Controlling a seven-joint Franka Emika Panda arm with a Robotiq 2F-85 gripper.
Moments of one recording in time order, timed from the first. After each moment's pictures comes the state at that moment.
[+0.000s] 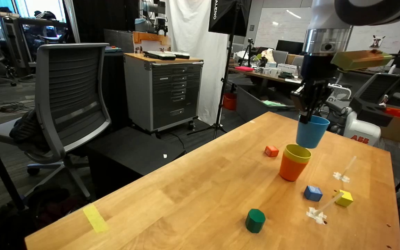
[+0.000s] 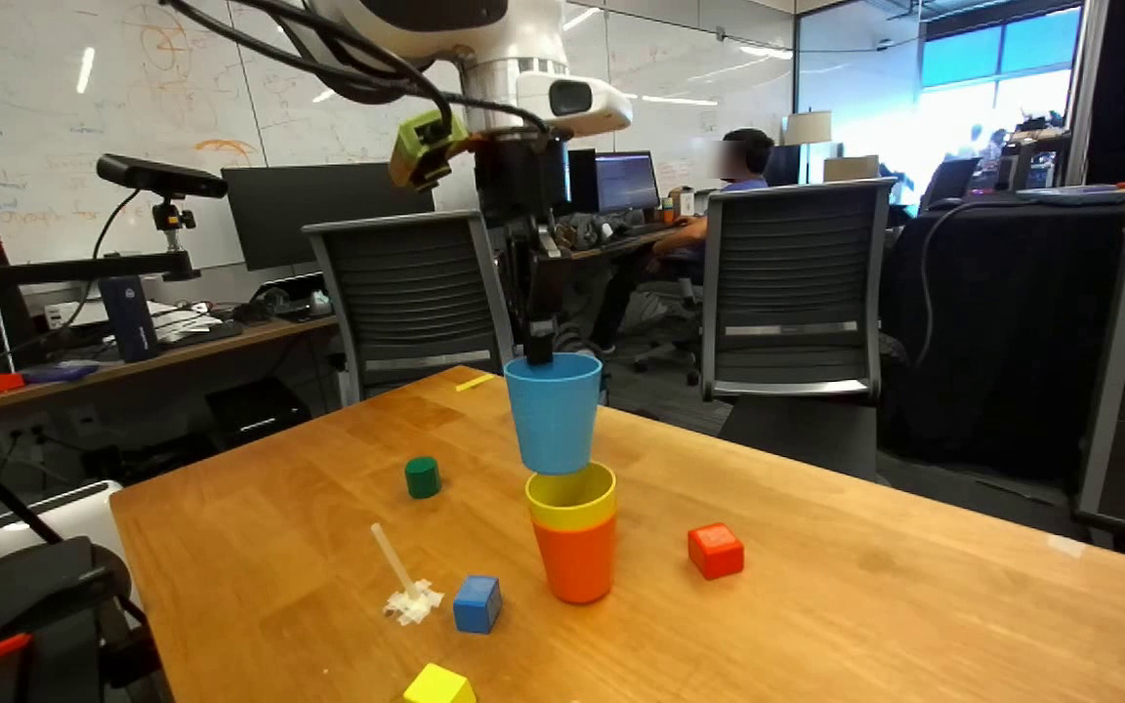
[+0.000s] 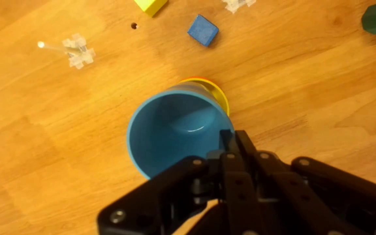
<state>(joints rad) -0.06 0.20 -0.11 -2.05 -0.11 2.18 0.23</state>
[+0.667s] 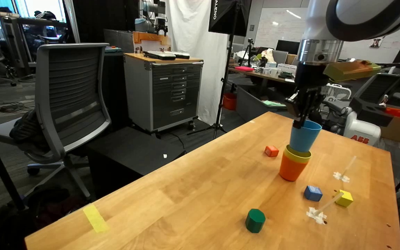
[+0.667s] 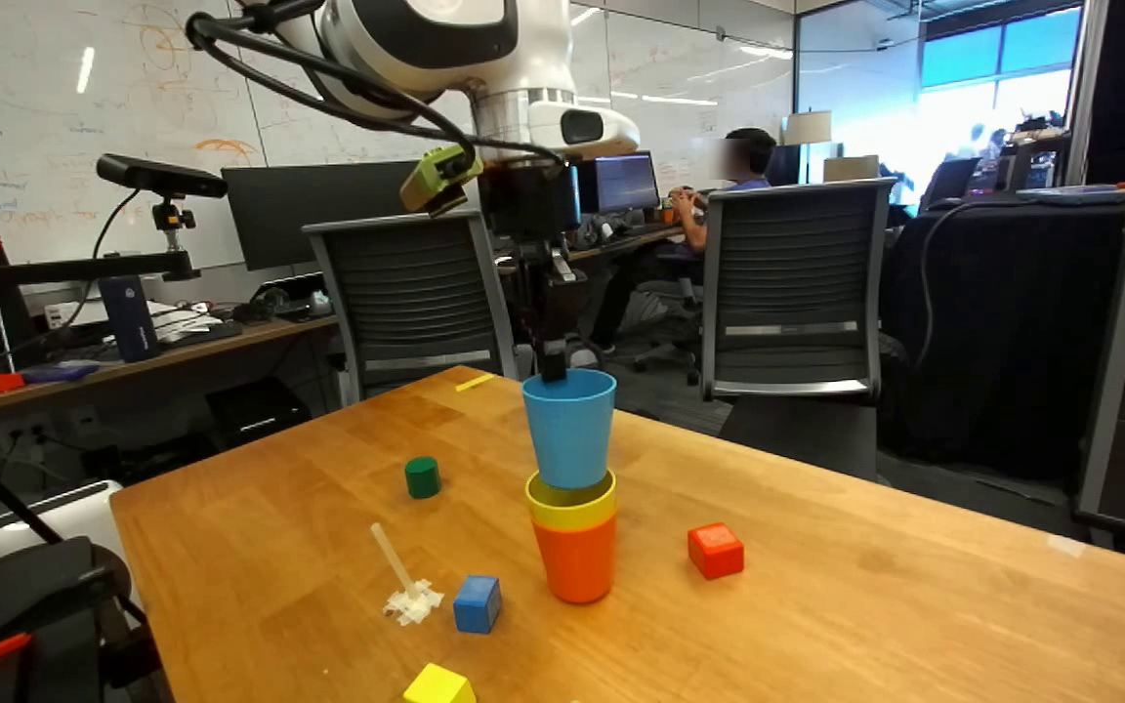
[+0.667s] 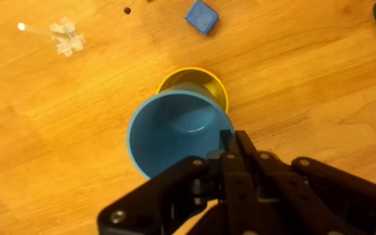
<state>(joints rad) -0.06 0.25 -0.11 -2.05 -0.11 2.25 0.22</state>
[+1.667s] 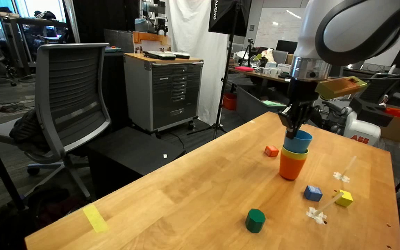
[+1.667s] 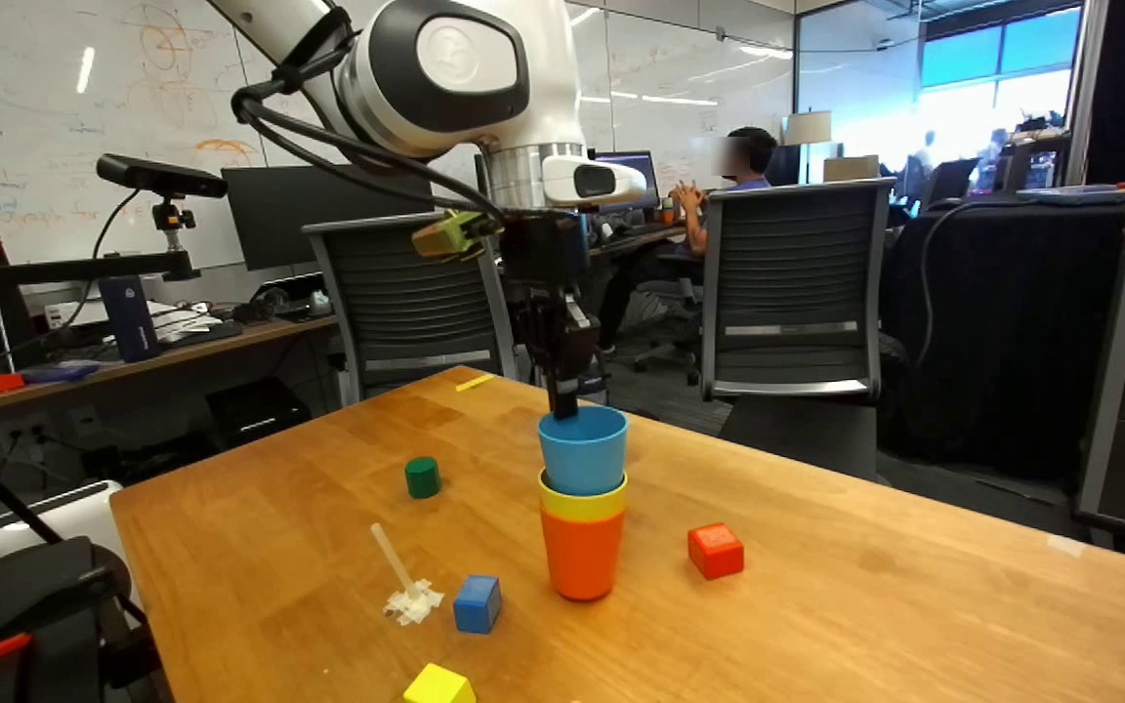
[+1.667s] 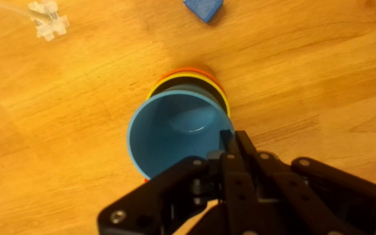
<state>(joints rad) -0.06 0.33 -0.11 -2.05 -0.11 2.35 0.17</state>
